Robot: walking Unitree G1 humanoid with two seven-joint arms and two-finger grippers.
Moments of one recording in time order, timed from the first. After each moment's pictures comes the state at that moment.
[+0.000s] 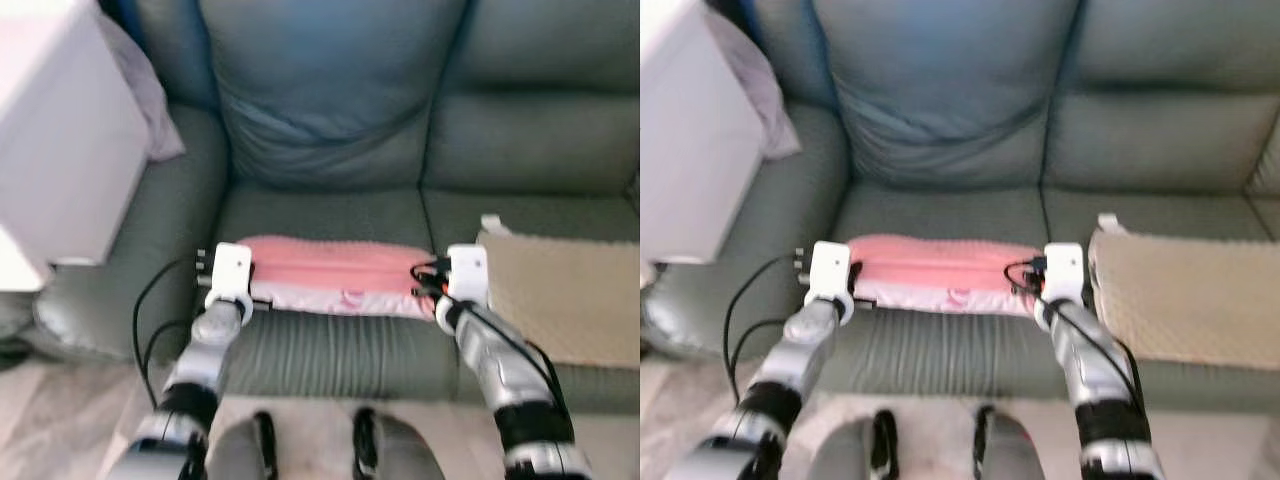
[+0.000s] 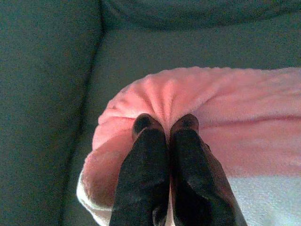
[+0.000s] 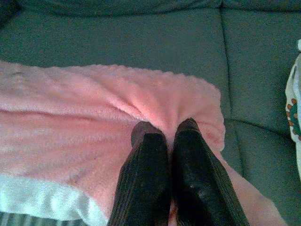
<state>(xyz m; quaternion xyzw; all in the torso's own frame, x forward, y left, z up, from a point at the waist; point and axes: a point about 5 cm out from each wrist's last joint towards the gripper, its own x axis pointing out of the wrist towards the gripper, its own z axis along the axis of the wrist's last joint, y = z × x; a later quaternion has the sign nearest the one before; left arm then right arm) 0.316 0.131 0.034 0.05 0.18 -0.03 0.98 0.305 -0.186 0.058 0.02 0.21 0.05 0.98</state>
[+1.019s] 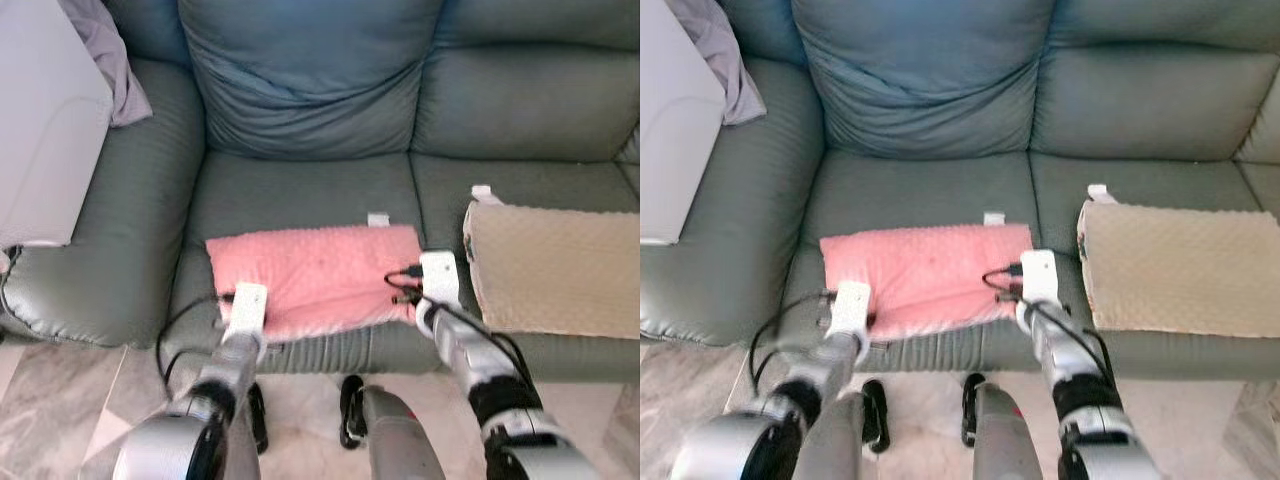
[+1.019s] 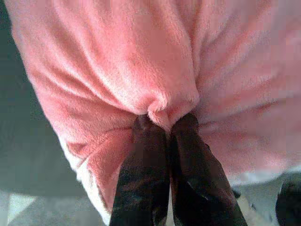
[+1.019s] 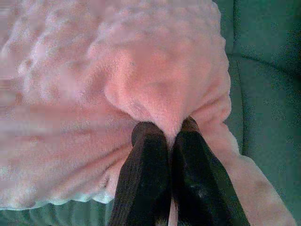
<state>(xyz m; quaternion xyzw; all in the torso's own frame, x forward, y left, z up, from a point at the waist) 0.295 0.109 -0.010 0.04 0.33 -0.04 0.94 0.314 -0.165 0.031 -0.01 0.27 0.04 0.96</state>
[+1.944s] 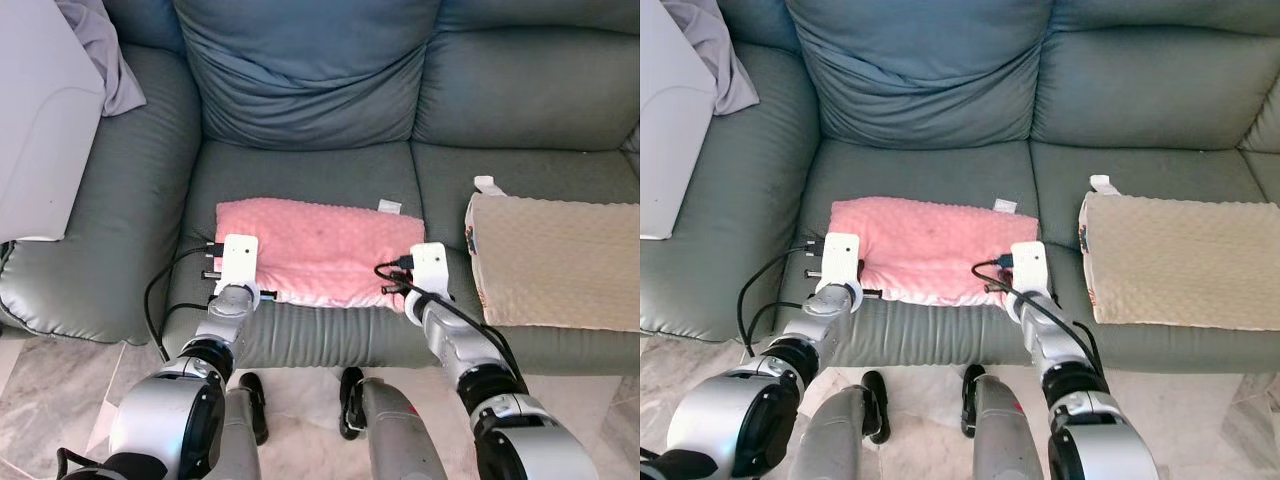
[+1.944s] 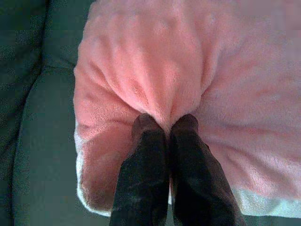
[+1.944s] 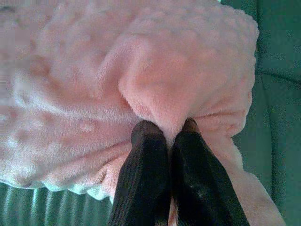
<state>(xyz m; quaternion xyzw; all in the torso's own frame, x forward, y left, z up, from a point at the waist) 0.335 0.124 0.034 0.06 0.23 0.01 0.97 0.323 -0.151 0.035 0.00 0.23 0.08 0.97</state>
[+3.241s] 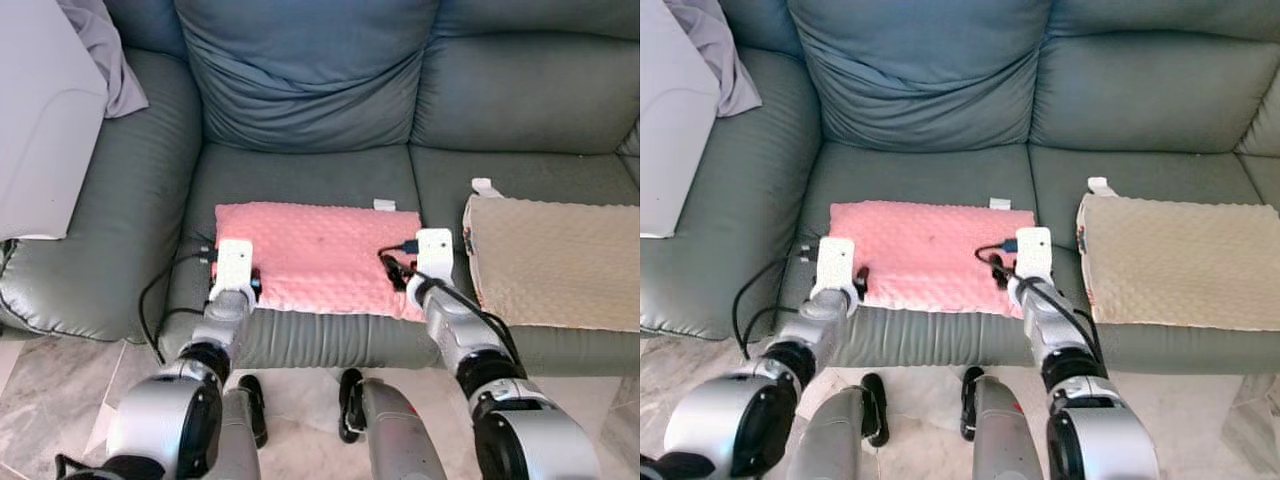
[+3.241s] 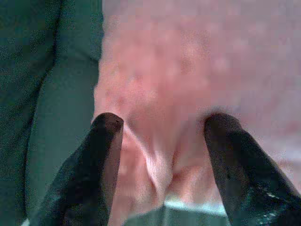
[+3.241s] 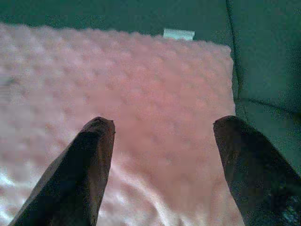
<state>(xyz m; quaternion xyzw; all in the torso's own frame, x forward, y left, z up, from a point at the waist) 0.336 0.129 0.035 0.06 0.24 0.03 0.97 0.338 -0.151 0.051 0.02 0.20 0.04 0.98</state>
